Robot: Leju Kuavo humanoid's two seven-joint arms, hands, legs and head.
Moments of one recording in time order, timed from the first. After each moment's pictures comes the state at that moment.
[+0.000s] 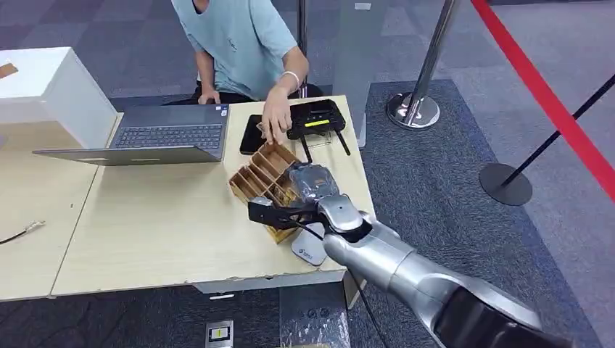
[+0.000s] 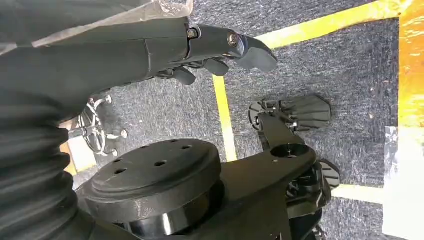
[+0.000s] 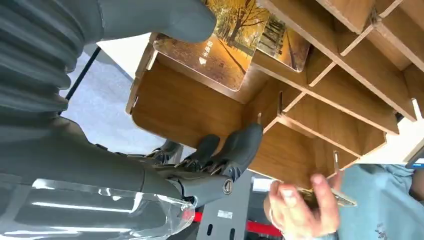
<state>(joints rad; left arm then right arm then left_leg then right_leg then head) -0.11 0.07 -1.01 -0.25 0.79 0.27 -0.14 -0.79 -0.02 1.02 -0.92 0.74 -0.11 0.41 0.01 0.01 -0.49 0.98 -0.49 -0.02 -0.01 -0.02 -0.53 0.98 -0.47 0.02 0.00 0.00</state>
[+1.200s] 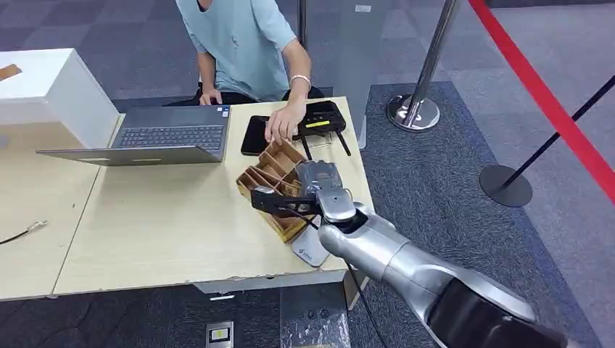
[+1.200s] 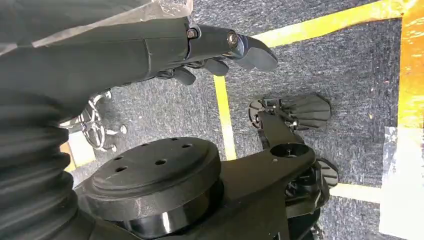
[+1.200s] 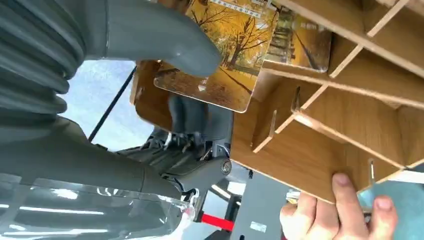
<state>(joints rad) -0.11 0.07 -1.01 -0.25 0.81 0.28 -0.13 -0.84 0.01 1.02 -0.86 0.72 0.01 0.57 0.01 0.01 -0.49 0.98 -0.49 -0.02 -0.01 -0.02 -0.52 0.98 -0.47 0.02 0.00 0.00</state>
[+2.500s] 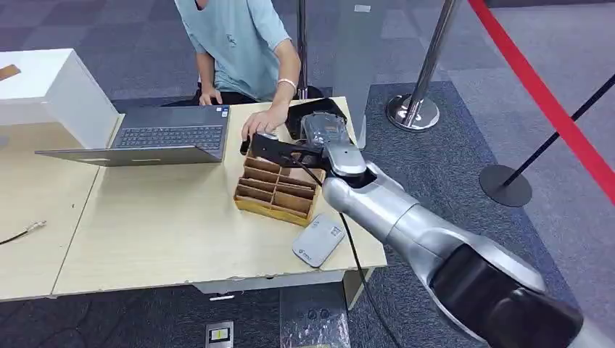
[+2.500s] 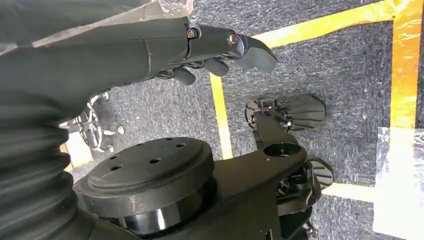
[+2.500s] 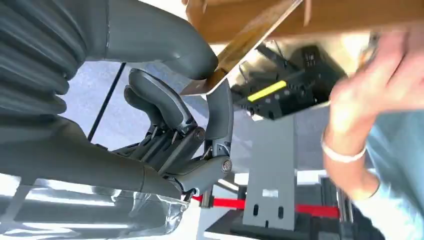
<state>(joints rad) -0.12 0.07 -1.01 -0.25 0.81 0.28 -0.13 -1.03 0.01 0.98 -0.83 0.60 -0.05 0.54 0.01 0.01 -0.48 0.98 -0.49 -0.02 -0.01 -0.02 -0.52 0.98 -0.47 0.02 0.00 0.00</state>
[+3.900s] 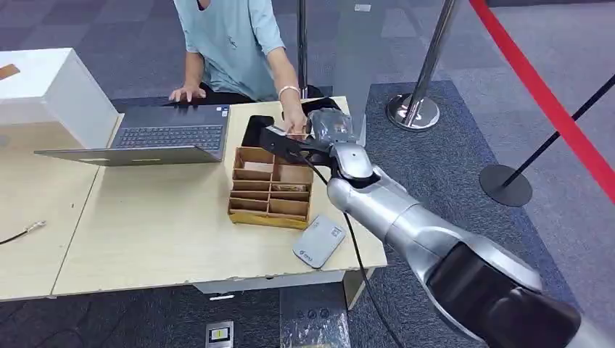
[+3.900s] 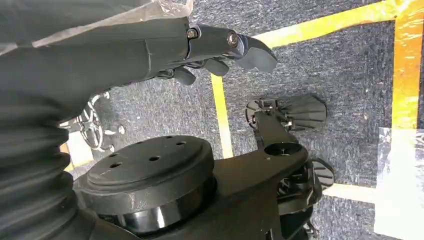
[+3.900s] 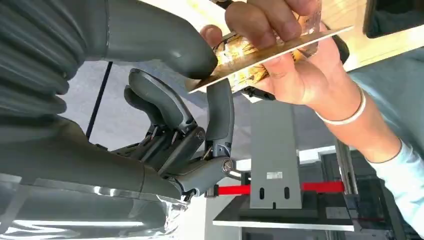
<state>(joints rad) -0.12 0.06 -1.01 -0.25 0.81 0.29 -0.13 -1.02 0.02 0.99 -0.70 0.59 -0.23 0.45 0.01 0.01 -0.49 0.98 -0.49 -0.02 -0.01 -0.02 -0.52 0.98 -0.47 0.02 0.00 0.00</state>
